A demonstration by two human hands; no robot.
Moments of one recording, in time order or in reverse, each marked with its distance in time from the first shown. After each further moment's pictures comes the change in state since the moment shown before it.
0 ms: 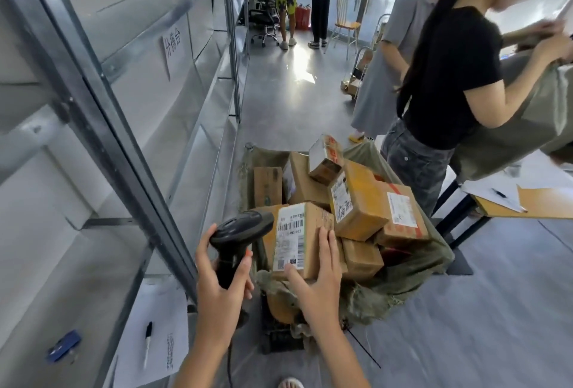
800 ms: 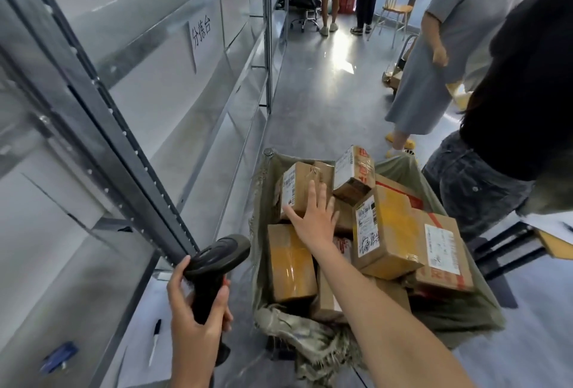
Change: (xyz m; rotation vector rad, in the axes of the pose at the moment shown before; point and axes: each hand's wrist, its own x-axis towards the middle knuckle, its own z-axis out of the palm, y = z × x) left_hand 0.028 -0.022 0.000 0.062 0.226 -0.110; right_hand 0.216 0.011 0.075 -0.486 -0.354 0.009
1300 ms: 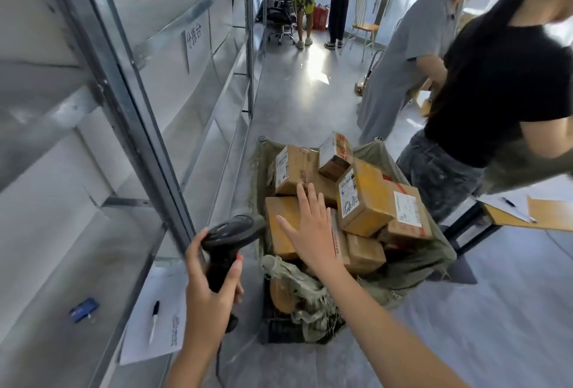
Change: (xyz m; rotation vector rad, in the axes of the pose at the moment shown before) left_hand -0.062 0.018 -0.043 -0.017 -0.121 0.090; right_hand -0.164 -0.014 -0.020 -0.098 0.161 -0.223
